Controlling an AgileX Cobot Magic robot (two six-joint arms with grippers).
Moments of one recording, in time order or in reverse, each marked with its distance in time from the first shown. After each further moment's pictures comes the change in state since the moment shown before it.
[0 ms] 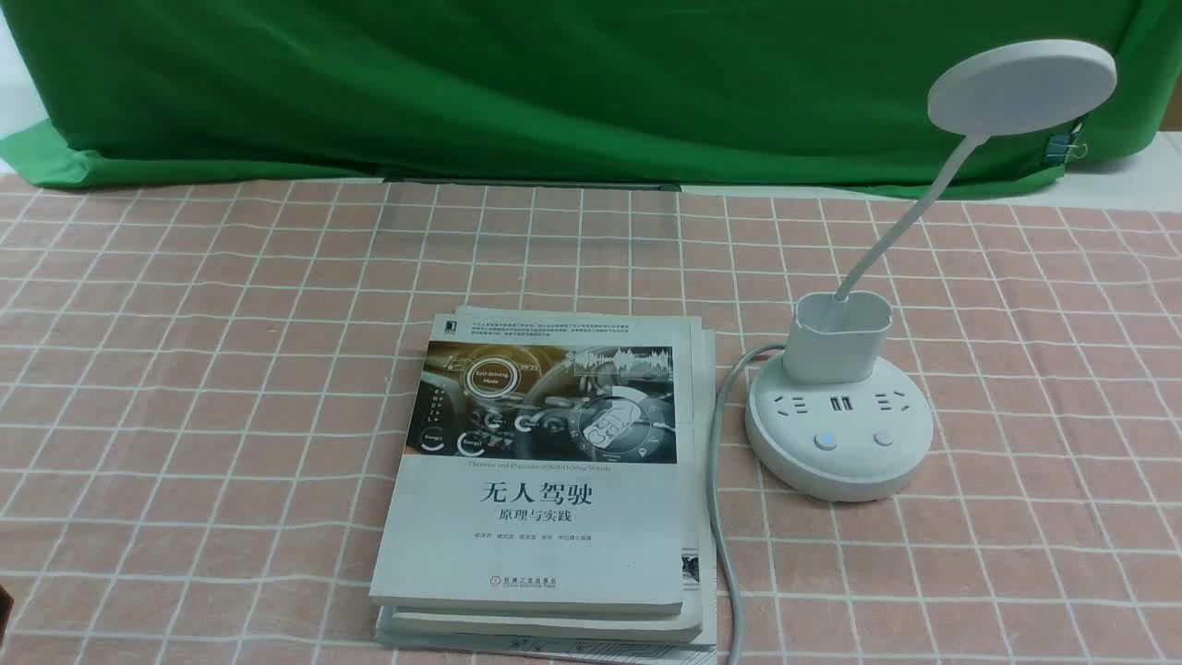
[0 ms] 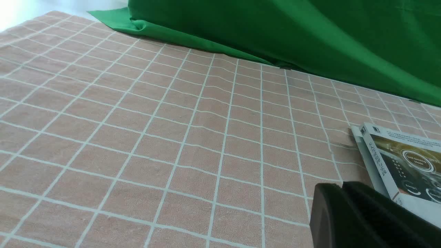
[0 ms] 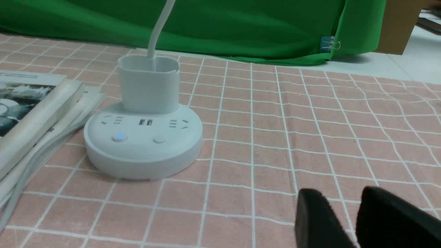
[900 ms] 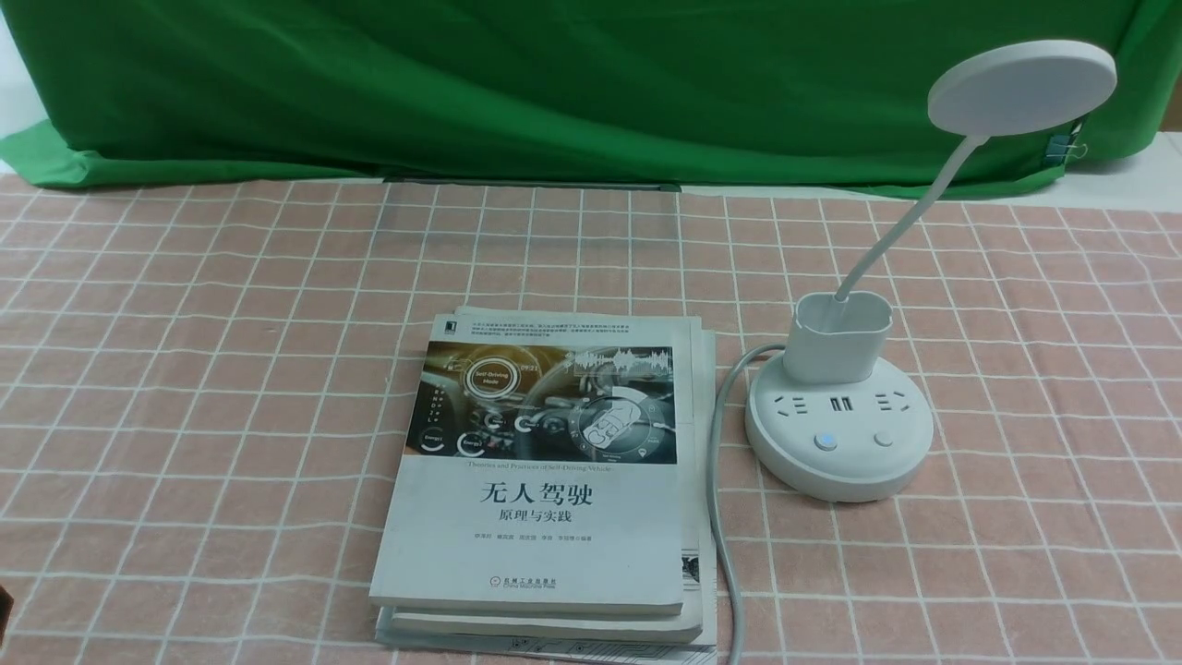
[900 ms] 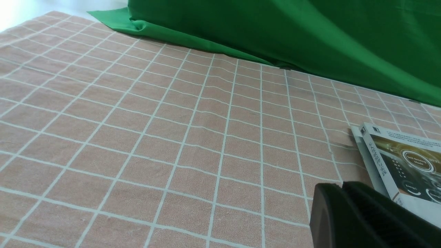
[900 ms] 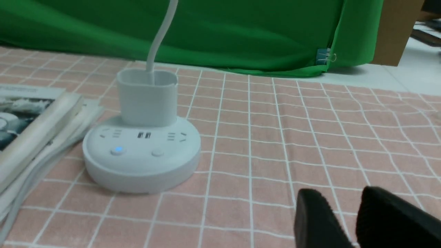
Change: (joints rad) right arm 0.000 -0.001 0.000 0.000 -0.034 0.016; left arm 0.000 0.000 0.000 0.000 0.000 0.000
